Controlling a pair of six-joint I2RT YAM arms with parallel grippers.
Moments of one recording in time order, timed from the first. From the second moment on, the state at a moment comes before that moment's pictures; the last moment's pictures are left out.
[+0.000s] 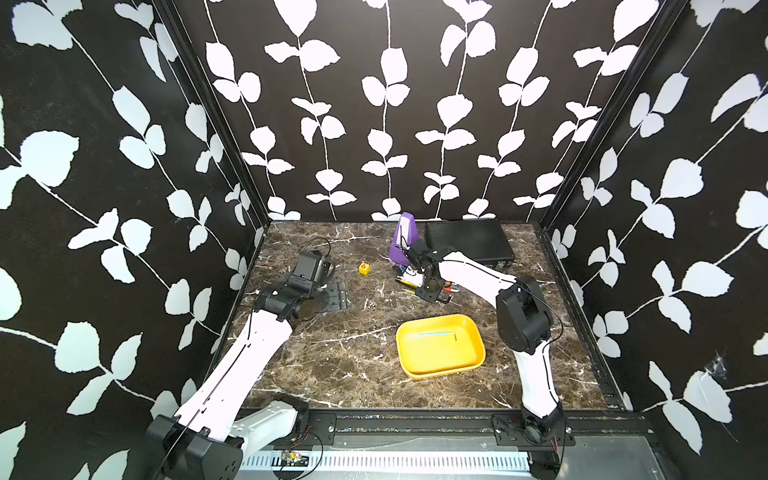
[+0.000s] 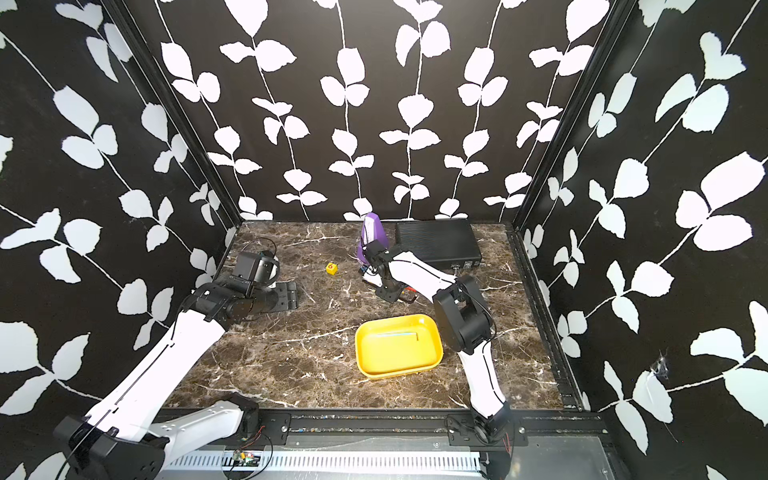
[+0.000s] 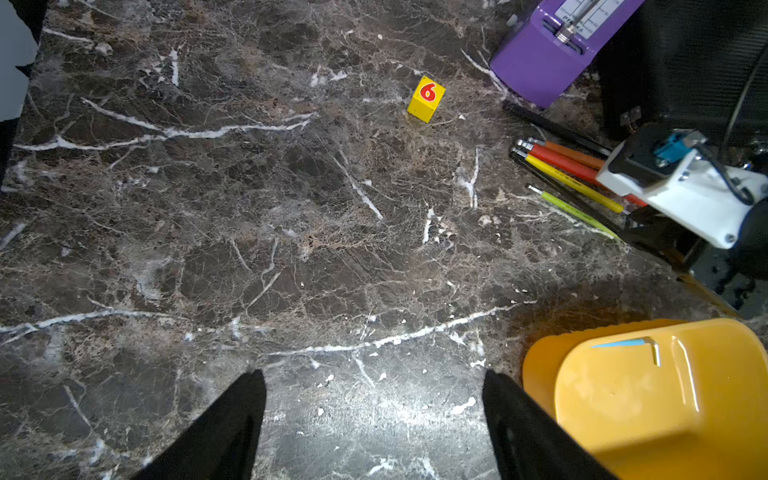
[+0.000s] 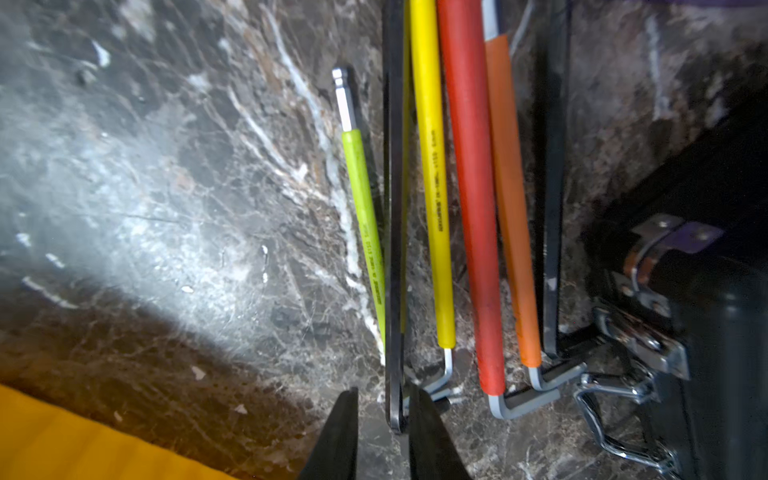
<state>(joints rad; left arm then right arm) -0.40 1.09 1.11 -0.97 -0.11 -0.41 0.65 2.13 1.75 -1.01 0.15 -0.42</state>
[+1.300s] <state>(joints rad) -0.40 1.11 1.13 -1.00 -0.11 -0.41 0.66 2.30 1.93 -1.03 0.12 -0.31</state>
